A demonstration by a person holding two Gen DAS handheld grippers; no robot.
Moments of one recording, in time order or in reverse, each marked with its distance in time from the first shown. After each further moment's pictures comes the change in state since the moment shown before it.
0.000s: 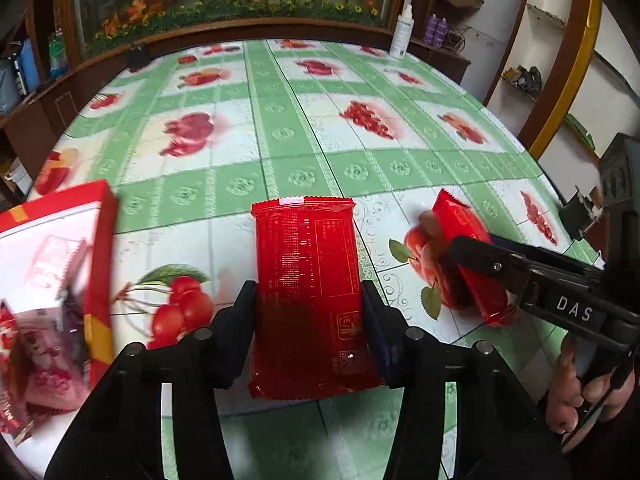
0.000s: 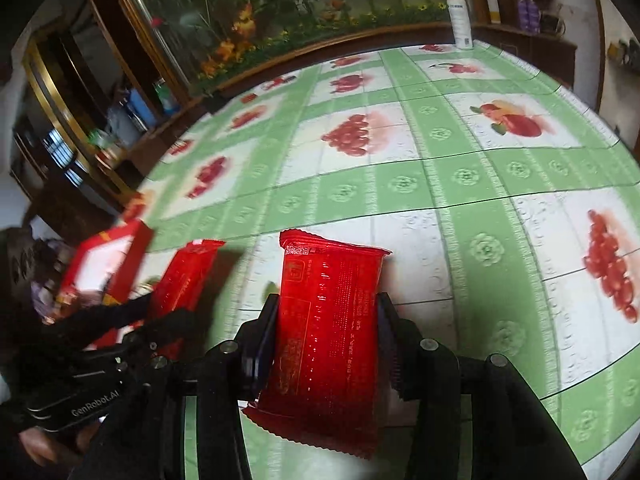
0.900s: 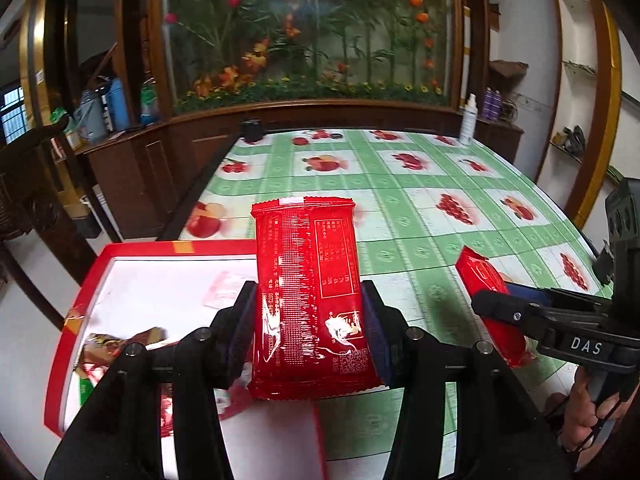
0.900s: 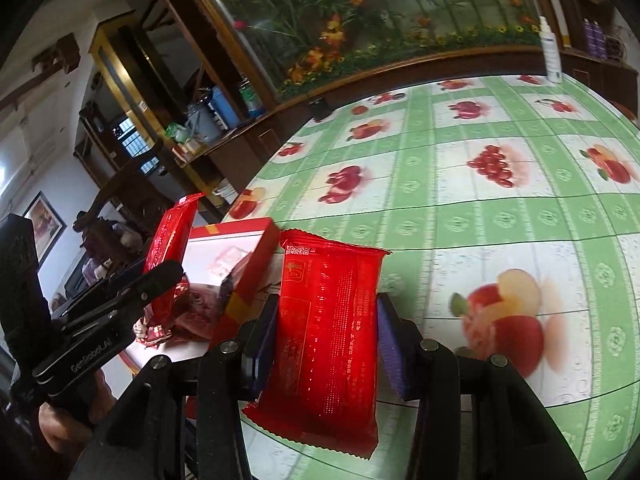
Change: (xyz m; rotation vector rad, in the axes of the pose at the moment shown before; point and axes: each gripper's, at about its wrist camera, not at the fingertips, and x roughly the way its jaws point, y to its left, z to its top) left arm -0.097 0.080 -0.016 -0.080 -0.279 0.244; right arm -0.018 0.106 -0.010 -0.127 -0.052 0.228
